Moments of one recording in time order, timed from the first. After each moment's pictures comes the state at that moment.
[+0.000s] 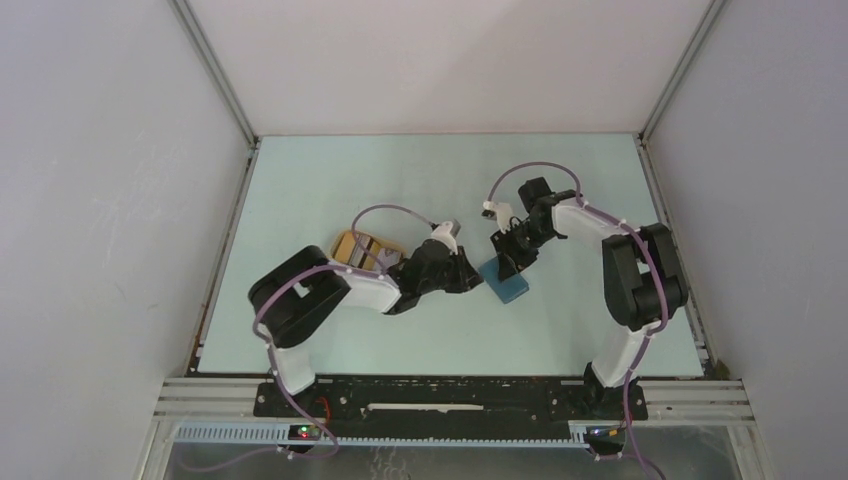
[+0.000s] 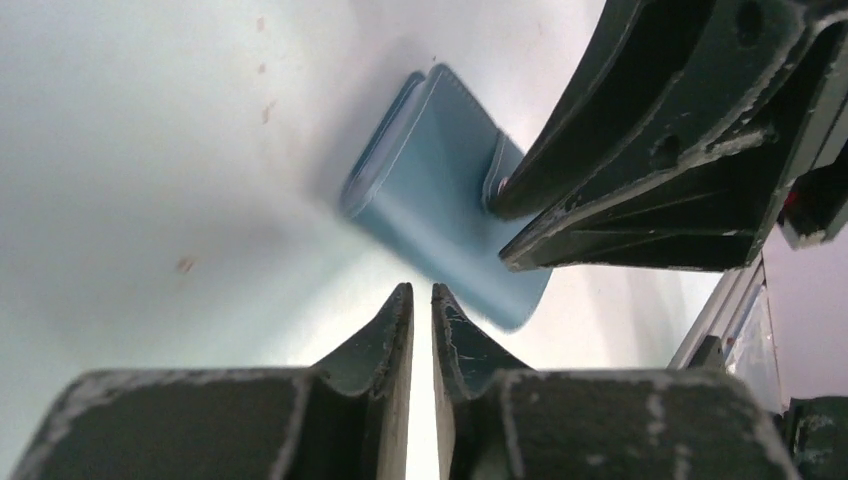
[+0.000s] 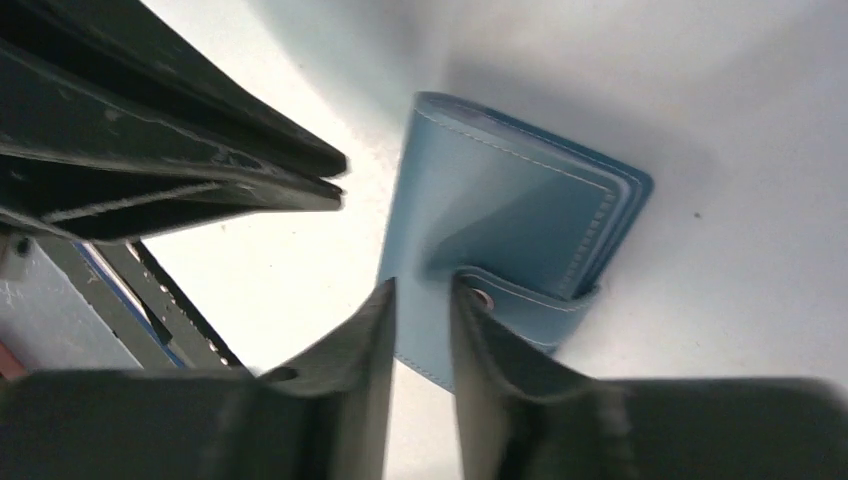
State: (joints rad) left arm -0.88 1.87 0.83 0.56 0.06 -0.81; right arm 0.31 1.81 1.19 -0.77 -0.57 -0.38
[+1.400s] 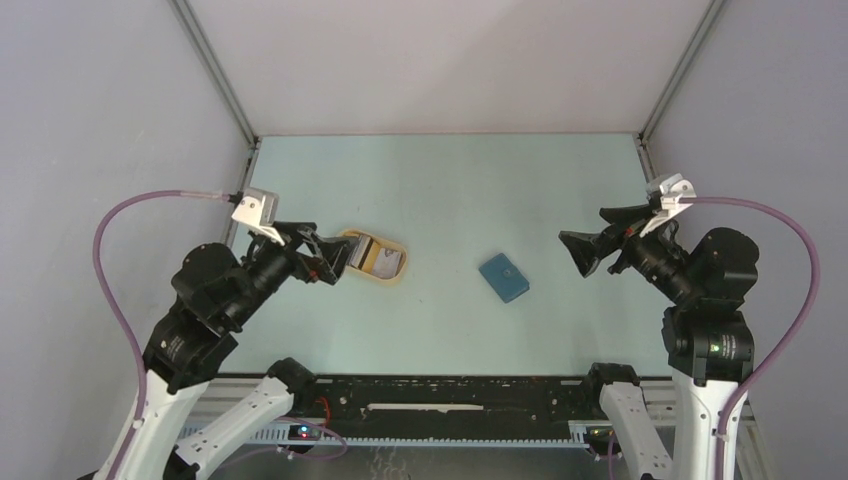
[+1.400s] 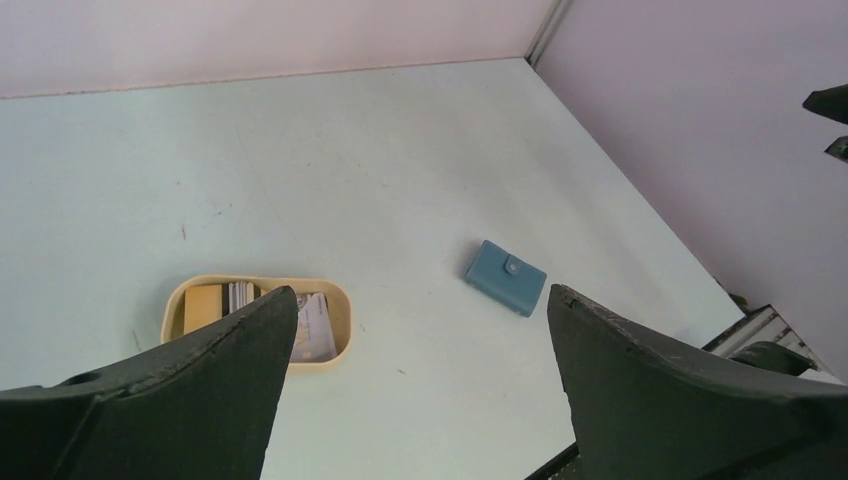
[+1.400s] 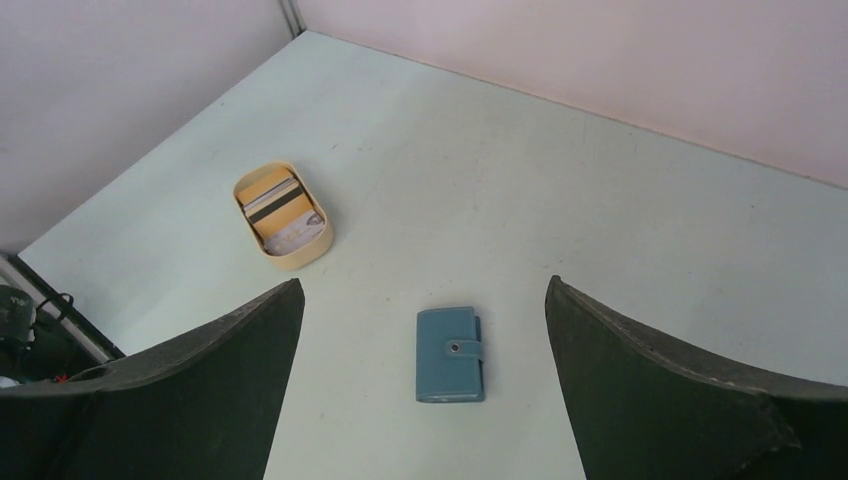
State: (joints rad) left arm -0.57 0.61 1.15 -0.64 -0.02 -0.30; right arm -0.09 0.63 1.16 -0.64 -0.68 0.02
